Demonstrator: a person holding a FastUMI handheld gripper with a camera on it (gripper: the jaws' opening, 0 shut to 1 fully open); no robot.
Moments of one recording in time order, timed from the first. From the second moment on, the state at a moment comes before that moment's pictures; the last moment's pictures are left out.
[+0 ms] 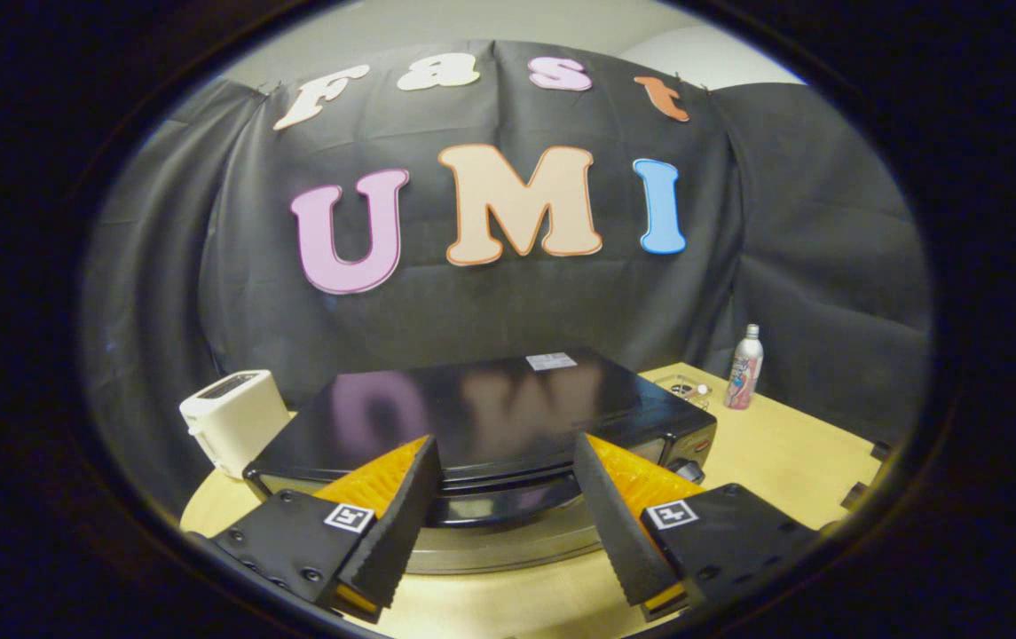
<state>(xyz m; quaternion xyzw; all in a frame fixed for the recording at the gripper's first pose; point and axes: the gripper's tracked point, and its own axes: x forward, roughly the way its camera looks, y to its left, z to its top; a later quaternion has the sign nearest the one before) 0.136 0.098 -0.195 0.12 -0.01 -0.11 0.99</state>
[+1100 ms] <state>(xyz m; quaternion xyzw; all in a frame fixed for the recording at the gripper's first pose) 0.032 0.084 -0.282 0.16 0.10 -0.21 0.96</state>
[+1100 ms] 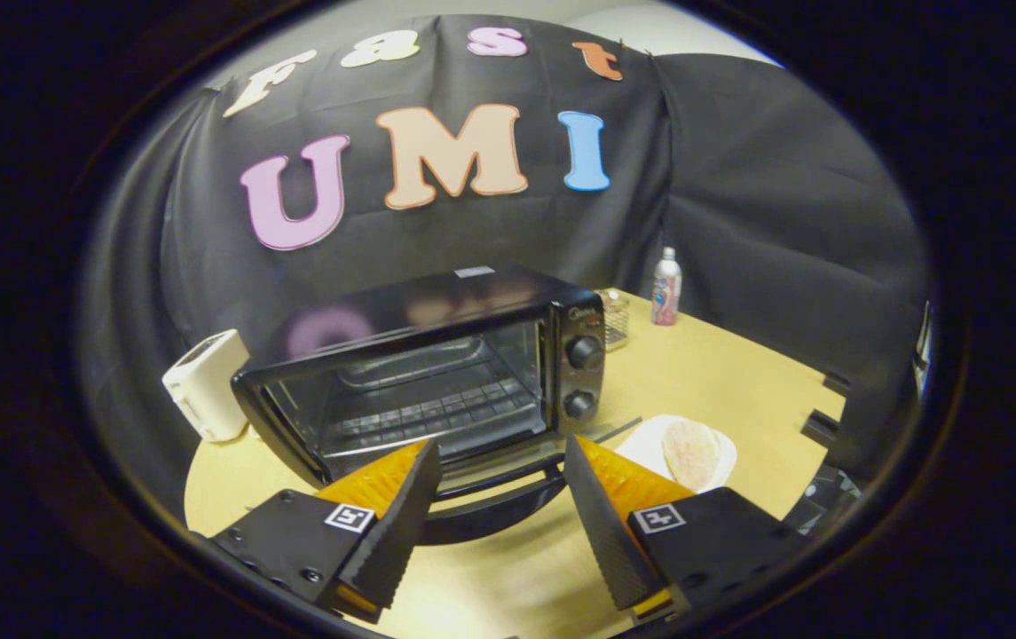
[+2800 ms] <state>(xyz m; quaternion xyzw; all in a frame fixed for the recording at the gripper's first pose) 0.012 0.074 -0.403 0.28 0.19 -0.33 0.88</state>
